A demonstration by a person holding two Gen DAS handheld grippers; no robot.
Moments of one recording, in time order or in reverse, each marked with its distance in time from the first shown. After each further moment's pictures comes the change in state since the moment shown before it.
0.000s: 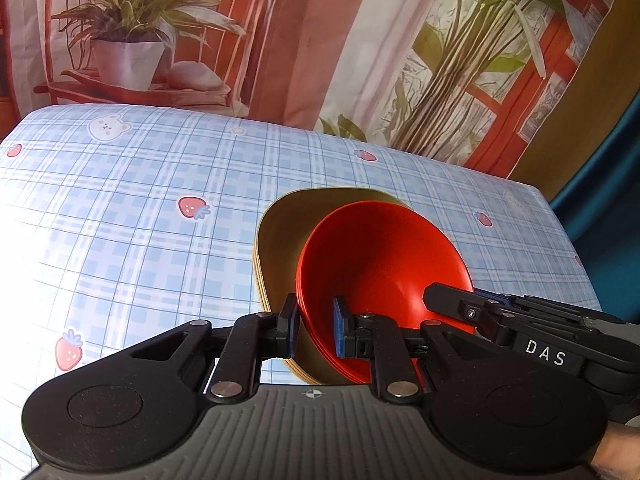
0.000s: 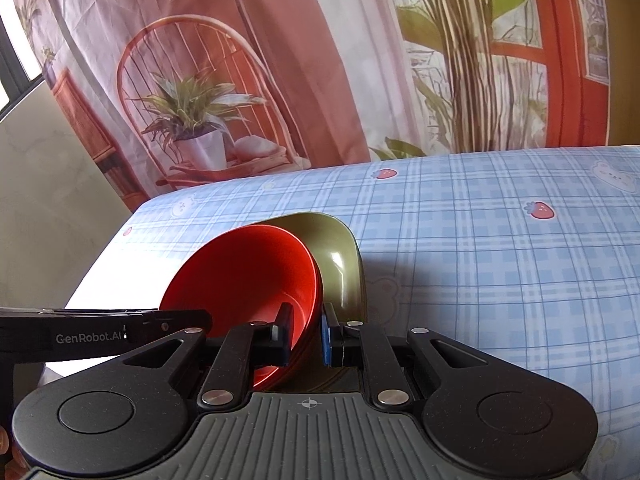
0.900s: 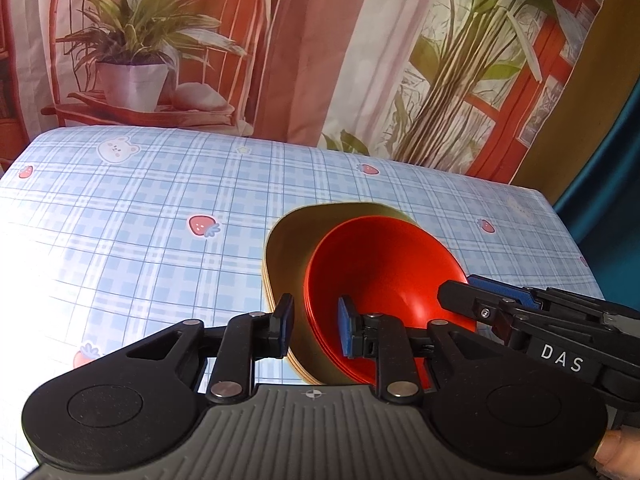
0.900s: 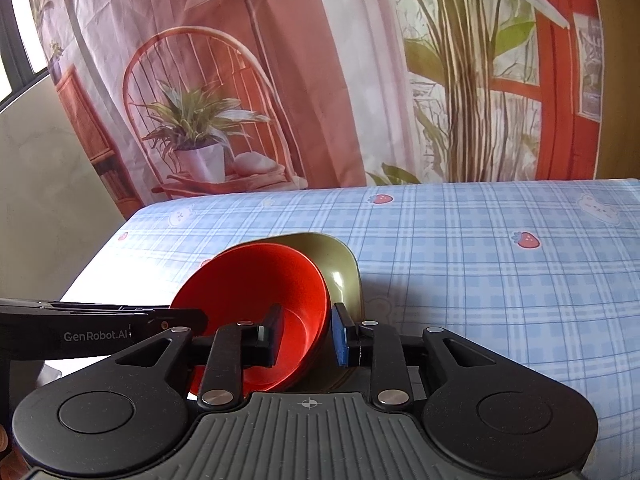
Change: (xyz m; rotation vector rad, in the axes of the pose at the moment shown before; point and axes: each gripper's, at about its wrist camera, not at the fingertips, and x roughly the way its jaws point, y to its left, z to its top) left arm -0.013 -0.004 0.000 0.034 -0.051 0.035; right arm -0.017 0.016 0.003 -0.062 -0.064 -0.049
